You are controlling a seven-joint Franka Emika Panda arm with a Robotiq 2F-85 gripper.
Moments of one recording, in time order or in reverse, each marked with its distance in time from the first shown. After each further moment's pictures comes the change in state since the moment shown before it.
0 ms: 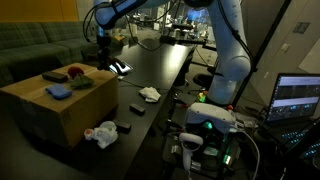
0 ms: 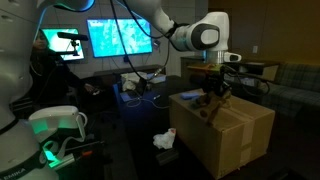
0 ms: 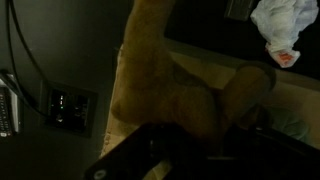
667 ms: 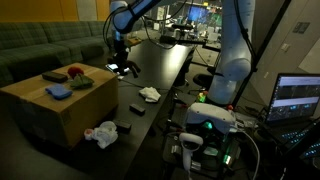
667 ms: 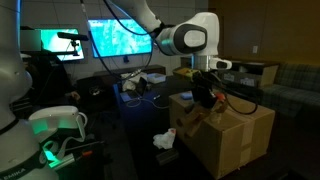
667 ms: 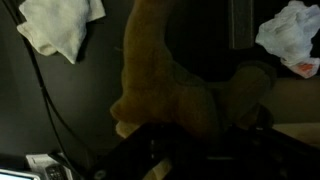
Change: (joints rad) arm 0.009 -0.203 -0.076 -0.341 -0.019 0.076 0.287
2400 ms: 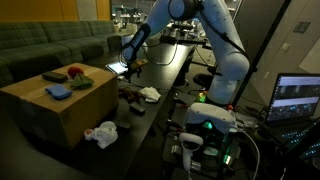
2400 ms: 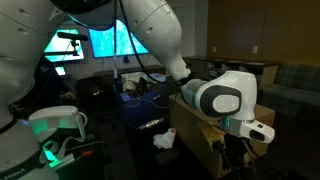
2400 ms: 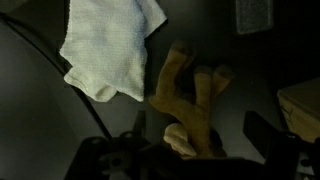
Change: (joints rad) arm -0.075 0.401 -0.168 0.155 -0.029 0.181 0.190
